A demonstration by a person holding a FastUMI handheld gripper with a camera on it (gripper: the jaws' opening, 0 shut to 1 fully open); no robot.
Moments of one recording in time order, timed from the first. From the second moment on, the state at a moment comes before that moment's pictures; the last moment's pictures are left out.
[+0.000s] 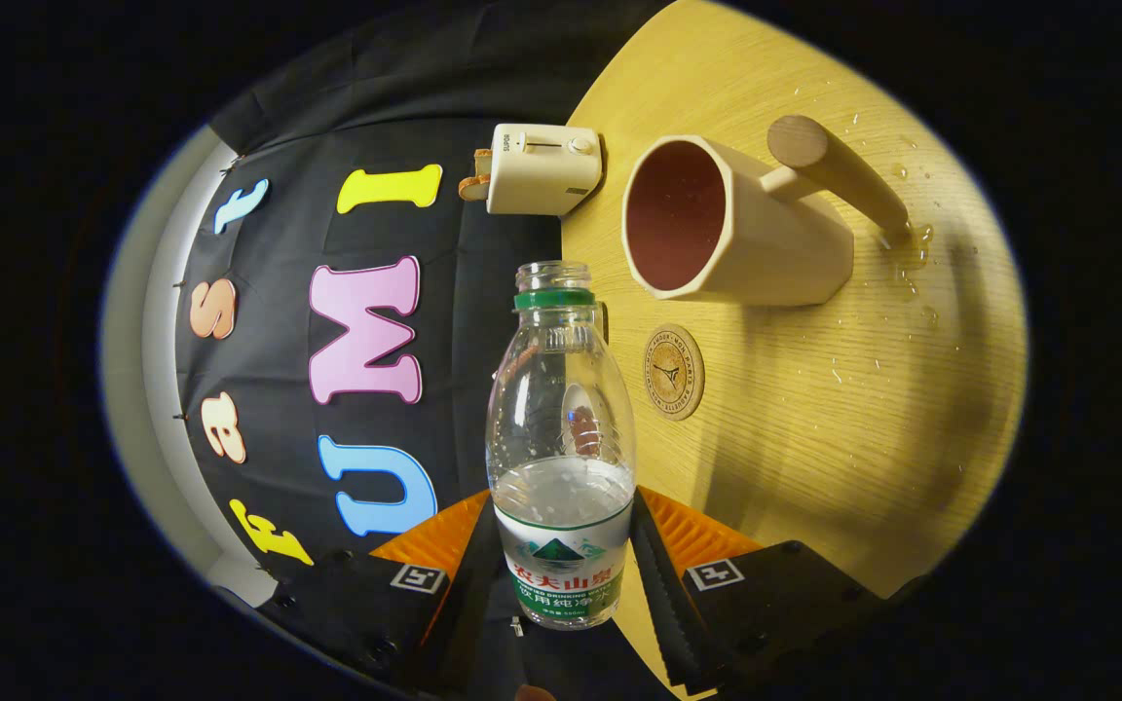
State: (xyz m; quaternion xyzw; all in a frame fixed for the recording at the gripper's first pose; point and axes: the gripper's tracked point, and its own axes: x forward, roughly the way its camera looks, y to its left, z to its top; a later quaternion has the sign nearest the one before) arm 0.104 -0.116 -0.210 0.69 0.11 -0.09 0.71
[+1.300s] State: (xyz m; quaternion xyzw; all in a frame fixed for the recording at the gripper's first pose) arm 0.109 -0.128 -0.202 0.77 0.07 -0.11 0.63
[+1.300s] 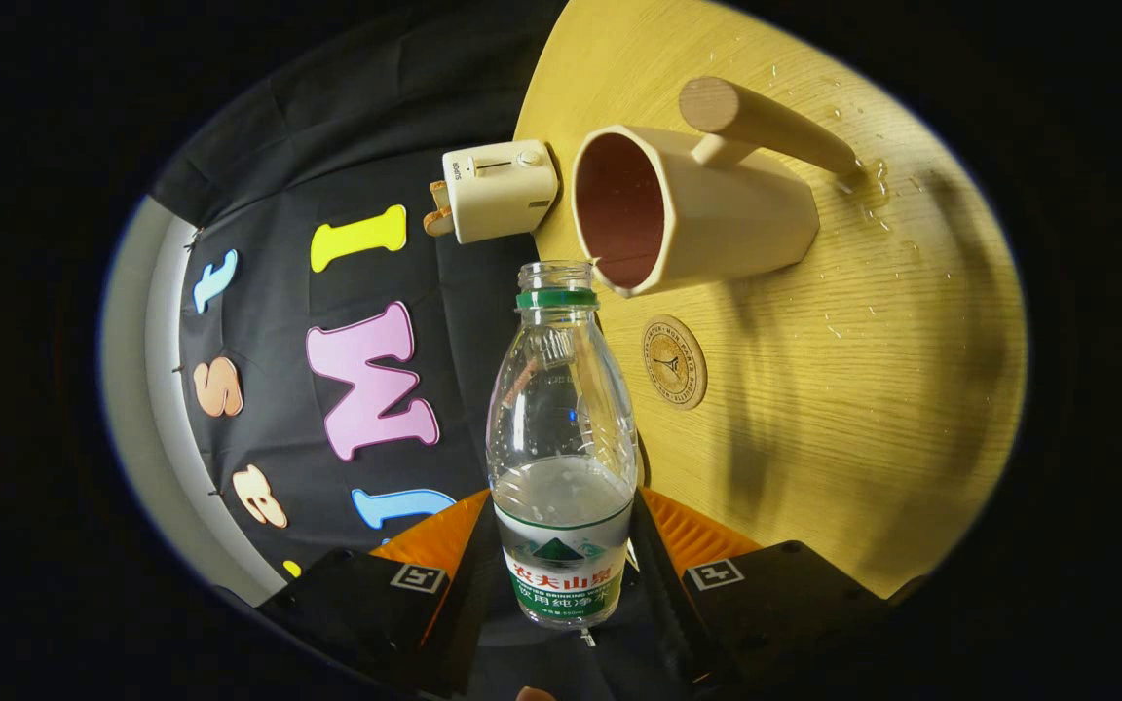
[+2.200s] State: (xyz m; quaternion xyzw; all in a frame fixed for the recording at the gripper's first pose) arm 0.106 -0.133 -0.194 0.79 0.05 -0.11 0.61
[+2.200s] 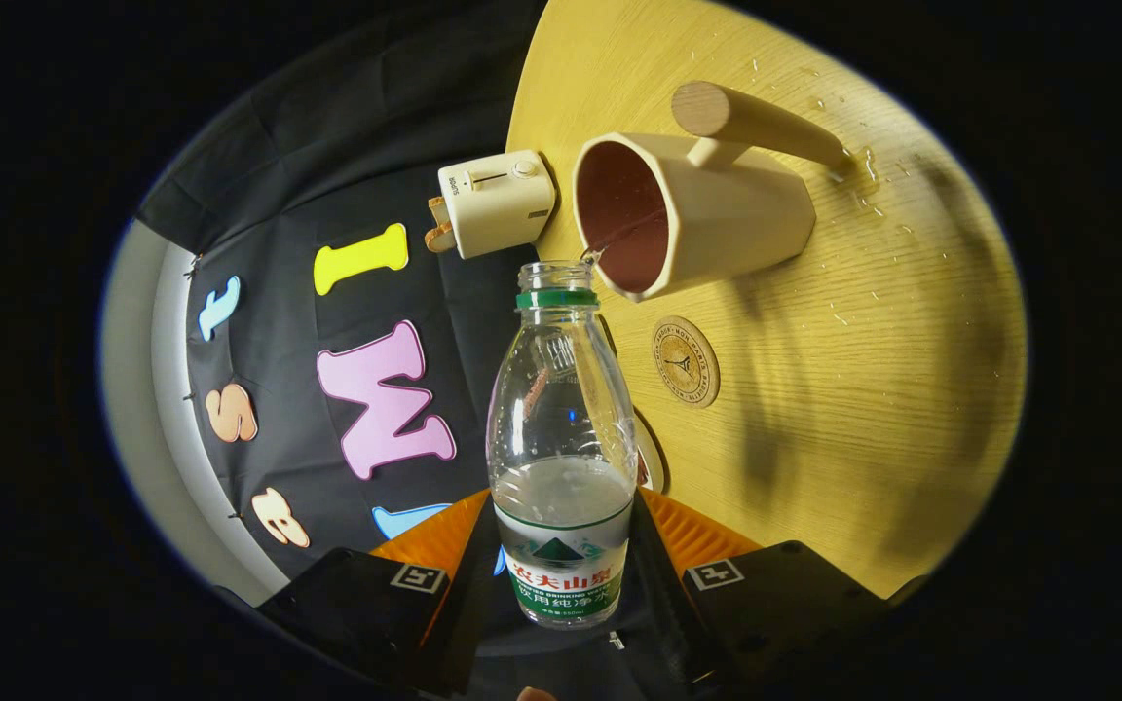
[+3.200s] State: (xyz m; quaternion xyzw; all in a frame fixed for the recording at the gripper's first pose) arm 0.109 -0.138 -0.172 0.83 0.02 -0.11 0.55
